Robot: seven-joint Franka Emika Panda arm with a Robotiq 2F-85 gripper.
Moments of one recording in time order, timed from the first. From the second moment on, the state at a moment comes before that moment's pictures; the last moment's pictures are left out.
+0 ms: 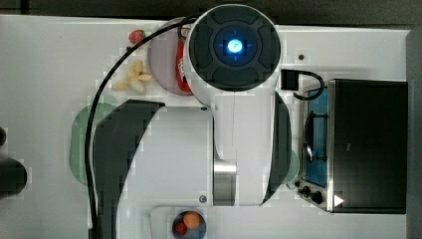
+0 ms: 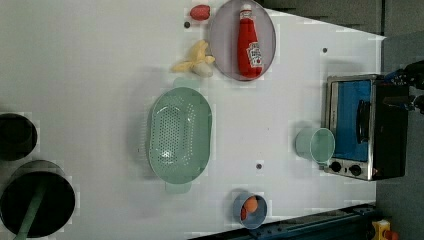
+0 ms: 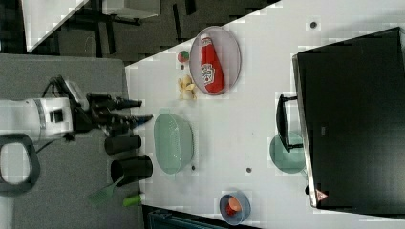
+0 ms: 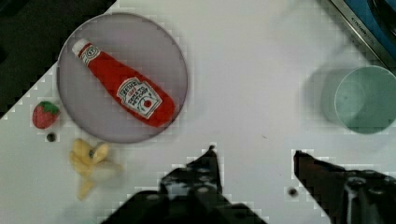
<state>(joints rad) 0.02 -0.03 -0.02 -1.80 -0.02 0.20 0.01</state>
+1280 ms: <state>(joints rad) 0.04 -0.19 0.38 -2.04 -0.04 0.24 0.42</state>
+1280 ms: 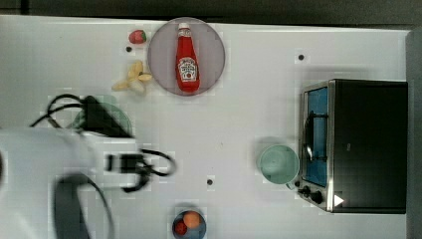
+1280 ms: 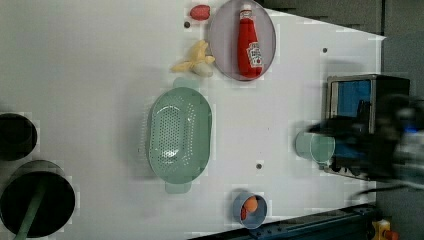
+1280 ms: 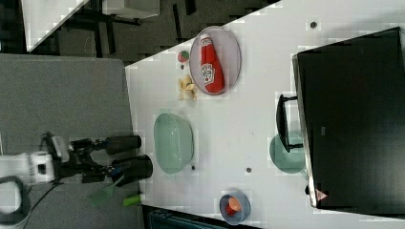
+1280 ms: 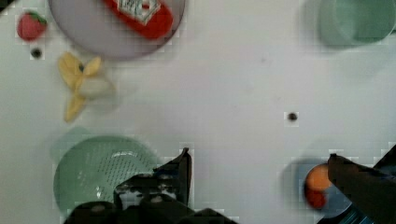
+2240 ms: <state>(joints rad) 0.09 0.34 0.55 -2.15 -0.06 0.90 1.22</state>
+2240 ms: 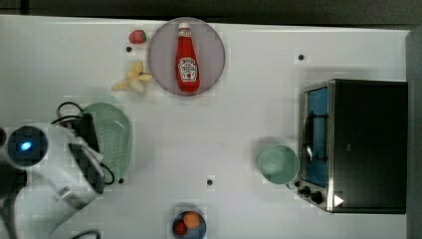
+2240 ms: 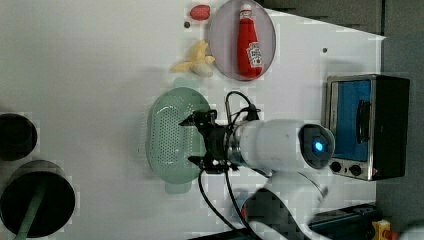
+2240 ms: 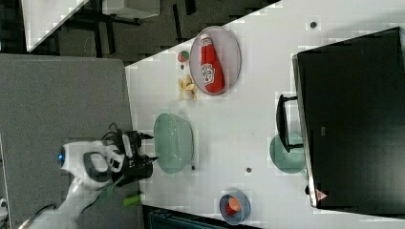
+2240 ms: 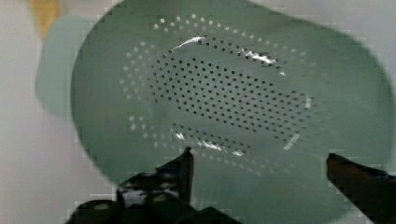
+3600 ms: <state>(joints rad) 0.22 0.49 0.26 -2.21 -0.11 1.10 1.28</state>
